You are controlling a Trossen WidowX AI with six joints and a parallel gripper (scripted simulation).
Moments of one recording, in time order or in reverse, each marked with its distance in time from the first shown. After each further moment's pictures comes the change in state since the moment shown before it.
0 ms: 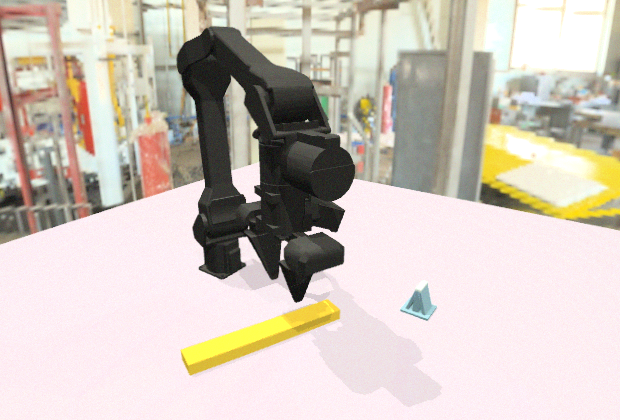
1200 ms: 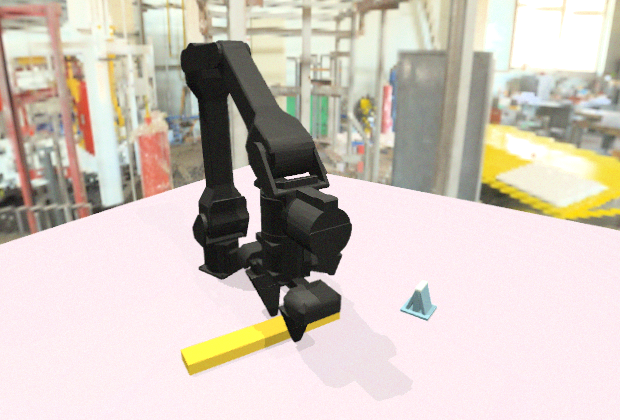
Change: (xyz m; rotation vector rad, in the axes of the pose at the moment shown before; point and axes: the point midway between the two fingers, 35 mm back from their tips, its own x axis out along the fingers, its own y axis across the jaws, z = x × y) arm 0.065 0.004 -0.001 -0.001 0.001 0.013
